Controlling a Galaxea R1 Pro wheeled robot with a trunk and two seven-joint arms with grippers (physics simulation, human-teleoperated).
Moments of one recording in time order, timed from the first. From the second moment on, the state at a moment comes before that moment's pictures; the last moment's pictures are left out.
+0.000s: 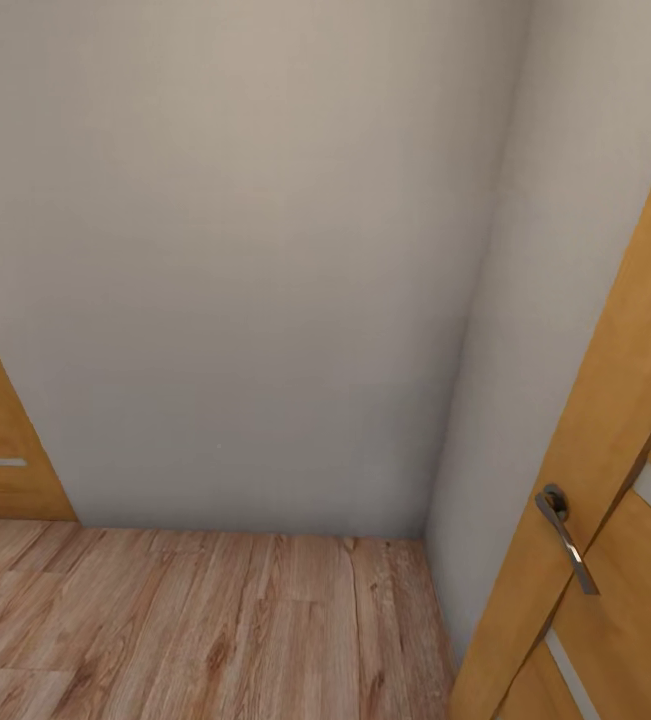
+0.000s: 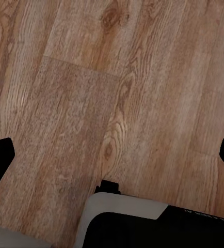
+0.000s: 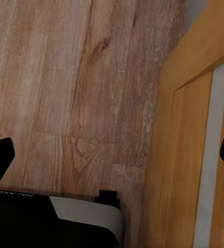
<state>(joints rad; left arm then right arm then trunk) -0.25 0.05 0.27 0.01 -0.02 -0.38 -0.02 -0.34 -0.05 0.11 -0.03 -0.02 -0.23 0.07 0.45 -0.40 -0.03</state>
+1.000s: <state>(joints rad) -0.25 0.05 0.27 0.01 -0.02 -0.38 -0.02 -0.34 -0.05 0.12 -0.03 -0.02 -0.23 0.07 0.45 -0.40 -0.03</state>
